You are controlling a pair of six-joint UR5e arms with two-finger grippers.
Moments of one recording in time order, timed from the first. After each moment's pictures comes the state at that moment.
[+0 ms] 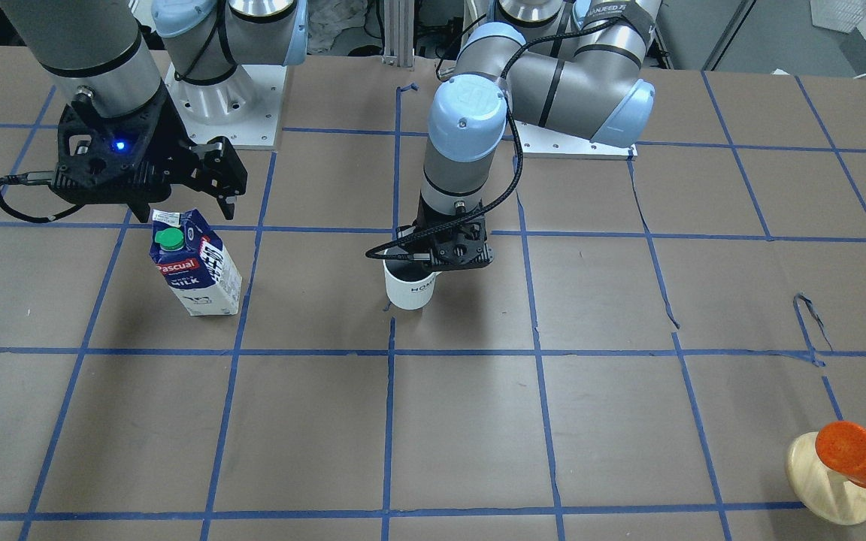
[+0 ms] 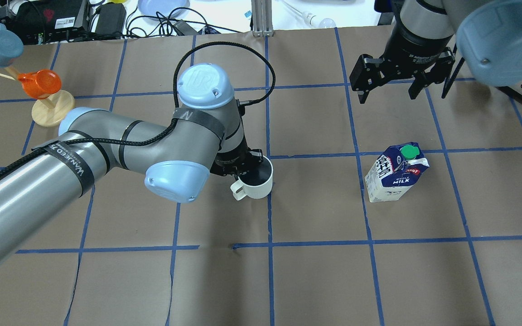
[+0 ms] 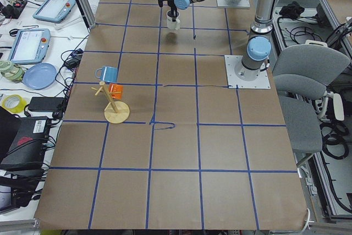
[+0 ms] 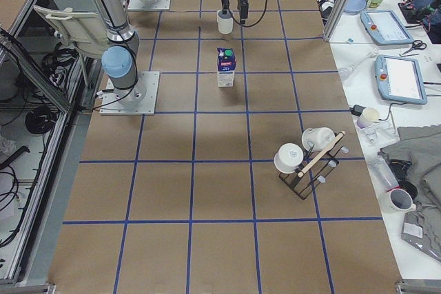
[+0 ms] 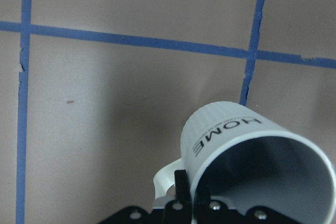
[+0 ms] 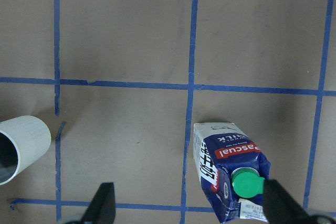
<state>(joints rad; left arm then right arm) -1.90 -1.80 -1.87 -1.07 1.52 -0.46 1.60 -1.53 1.57 -1.64 -1.56 -0.03</state>
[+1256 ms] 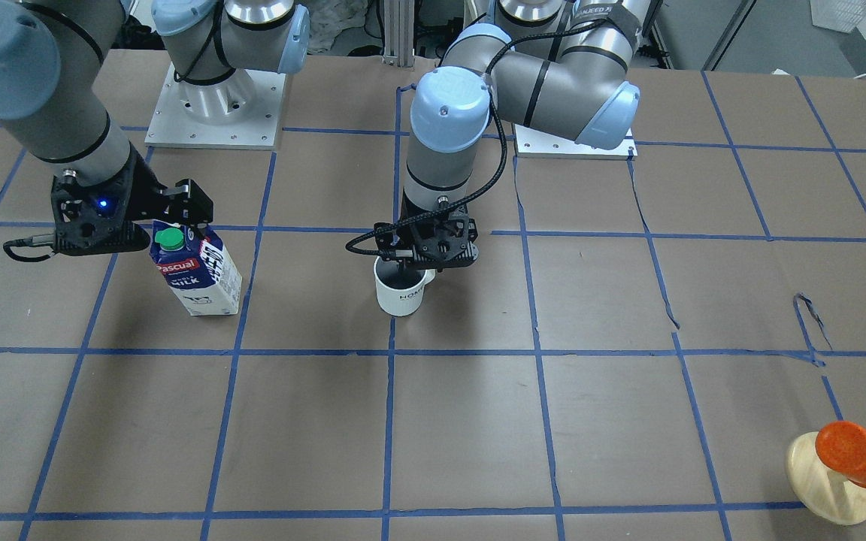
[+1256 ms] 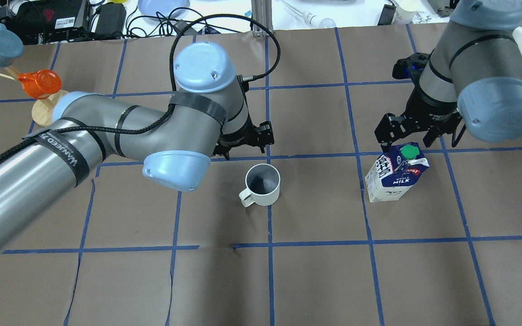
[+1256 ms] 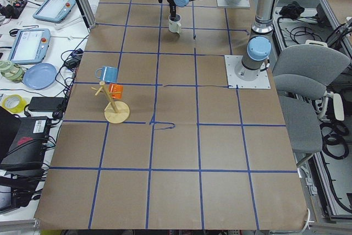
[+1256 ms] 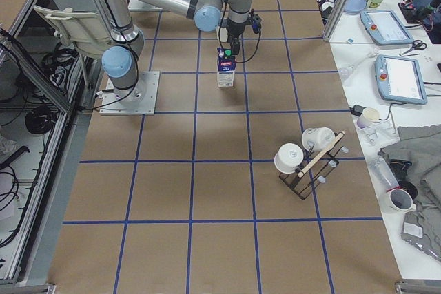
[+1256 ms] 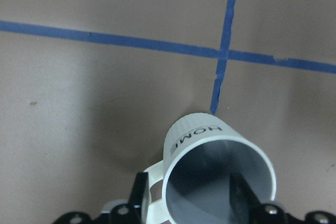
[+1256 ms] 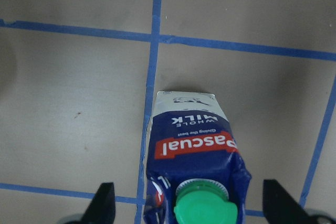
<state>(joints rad) -1.88 -1.75 -1.76 -1.07 1.52 -0.45 1.46 -1.53 1.87 -1.80 -1.56 -0.23</state>
